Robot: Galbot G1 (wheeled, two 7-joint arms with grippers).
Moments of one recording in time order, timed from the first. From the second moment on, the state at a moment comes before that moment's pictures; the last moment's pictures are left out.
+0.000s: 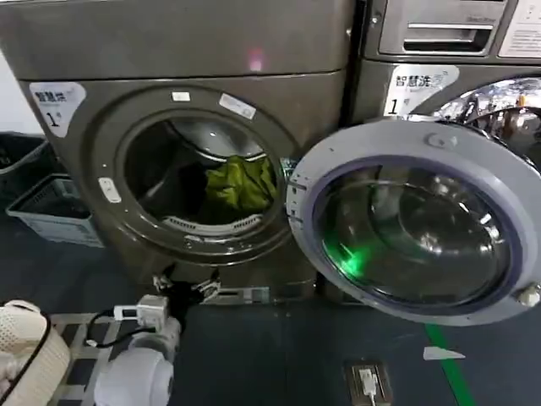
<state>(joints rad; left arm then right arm) 1.32 -1.51 -0.49 -2.25 0.11 0.74 0.10 -1.51 1.32 2.11 1.90 0.66 -0.10 0.27</state>
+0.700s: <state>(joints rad) 1.31 -1.51 -0.50 -2.26 0.11 0.74 0.09 -1.50 1.33 2.10 1.90 0.66 -0.10 0.27</state>
